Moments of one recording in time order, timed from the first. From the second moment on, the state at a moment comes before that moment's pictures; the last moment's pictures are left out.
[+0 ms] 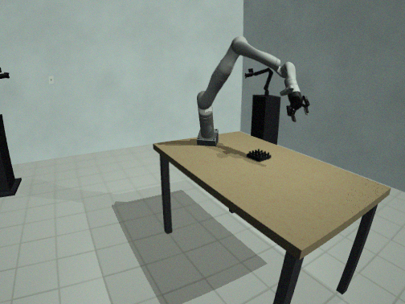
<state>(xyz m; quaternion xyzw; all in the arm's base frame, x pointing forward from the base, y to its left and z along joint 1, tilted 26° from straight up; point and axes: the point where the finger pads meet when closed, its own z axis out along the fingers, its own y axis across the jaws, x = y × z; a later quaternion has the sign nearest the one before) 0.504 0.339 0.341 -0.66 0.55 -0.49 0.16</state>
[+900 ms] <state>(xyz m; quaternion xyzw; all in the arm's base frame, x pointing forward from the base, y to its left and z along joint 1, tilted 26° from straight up) 0.503 0.339 0.337 -0.67 0.54 -0.49 0.16</state>
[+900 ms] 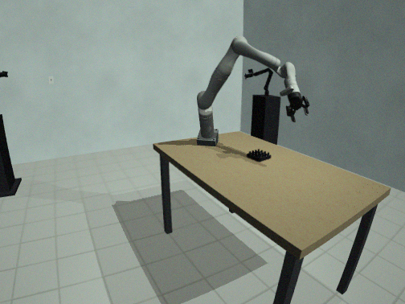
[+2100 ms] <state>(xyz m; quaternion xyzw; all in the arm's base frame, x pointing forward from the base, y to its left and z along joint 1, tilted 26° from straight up) 0.417 0.258 0.162 -0.93 0.17 -0.33 -0.08</state>
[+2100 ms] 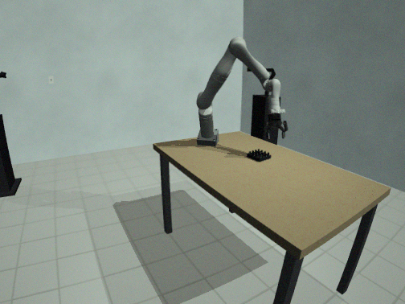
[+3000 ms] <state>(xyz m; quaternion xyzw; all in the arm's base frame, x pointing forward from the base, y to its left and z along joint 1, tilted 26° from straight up) 0.329 0.185 0.091 -0.97 -0.08 -0.17 -0.15</state>
